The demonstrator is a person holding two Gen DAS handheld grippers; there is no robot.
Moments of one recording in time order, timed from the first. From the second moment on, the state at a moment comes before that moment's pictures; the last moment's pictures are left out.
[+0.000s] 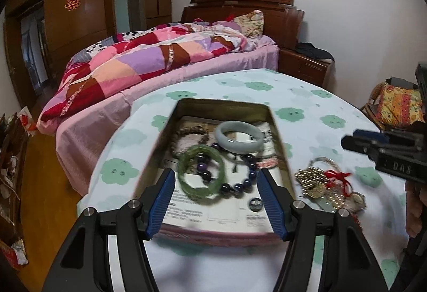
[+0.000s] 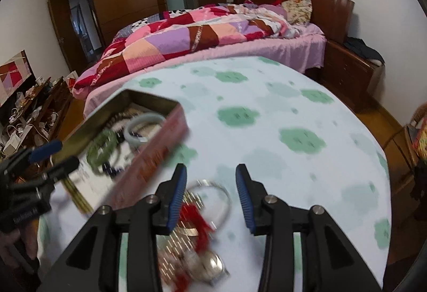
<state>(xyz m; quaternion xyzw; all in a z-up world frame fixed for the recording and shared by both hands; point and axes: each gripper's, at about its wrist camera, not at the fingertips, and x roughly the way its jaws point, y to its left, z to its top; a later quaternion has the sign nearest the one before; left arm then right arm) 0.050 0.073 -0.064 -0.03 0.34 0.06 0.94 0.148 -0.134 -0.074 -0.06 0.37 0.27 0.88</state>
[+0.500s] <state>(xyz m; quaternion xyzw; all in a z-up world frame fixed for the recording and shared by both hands) 0.035 0.036 -0.067 0.00 0.34 0.03 0.94 0.125 -0.165 -0.101 -0.04 0.40 0.28 0.87</state>
